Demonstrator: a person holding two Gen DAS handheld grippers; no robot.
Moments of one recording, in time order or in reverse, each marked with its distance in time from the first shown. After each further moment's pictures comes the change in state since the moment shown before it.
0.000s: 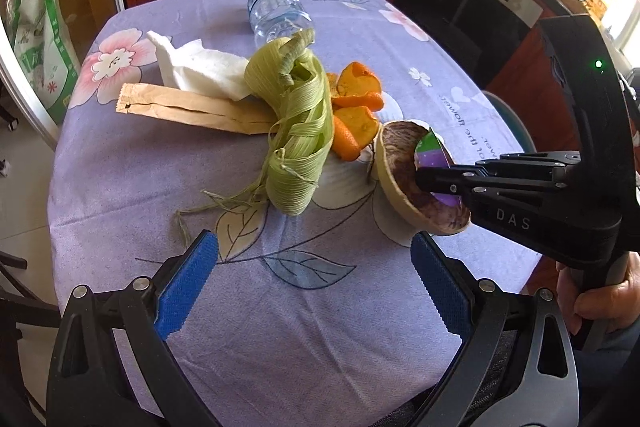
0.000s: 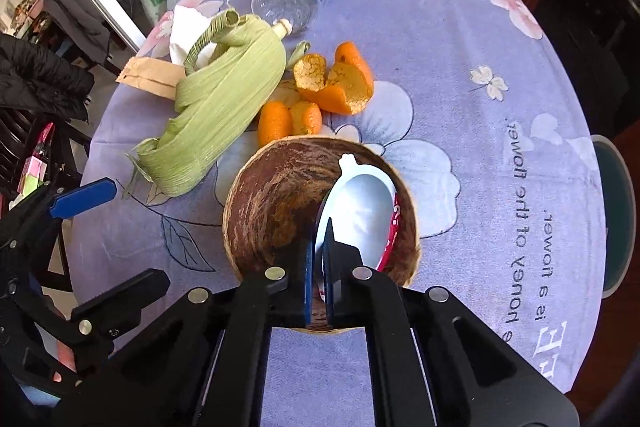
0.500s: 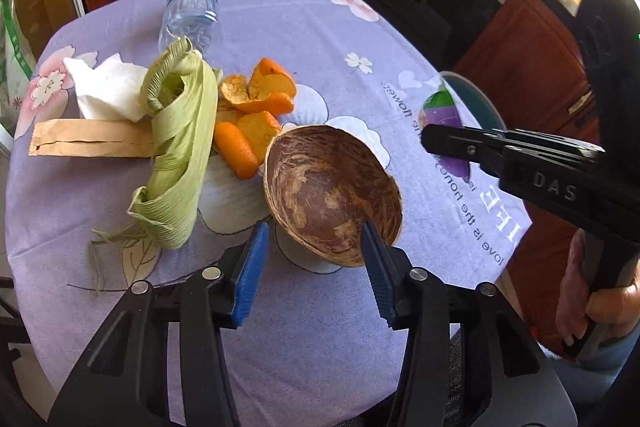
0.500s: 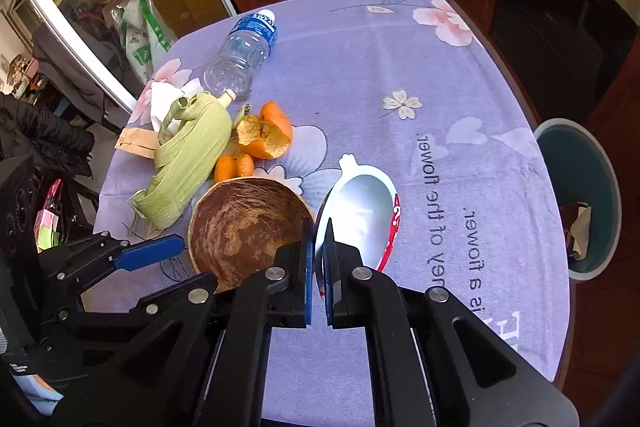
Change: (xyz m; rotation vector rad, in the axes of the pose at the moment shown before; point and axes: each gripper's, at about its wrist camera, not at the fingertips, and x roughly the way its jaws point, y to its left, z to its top) left arm 0.032 -0.060 0.024 0.046 0.087 -0.073; right arm -0.051 -0.062 -0.010 0.141 -0.129 0.014
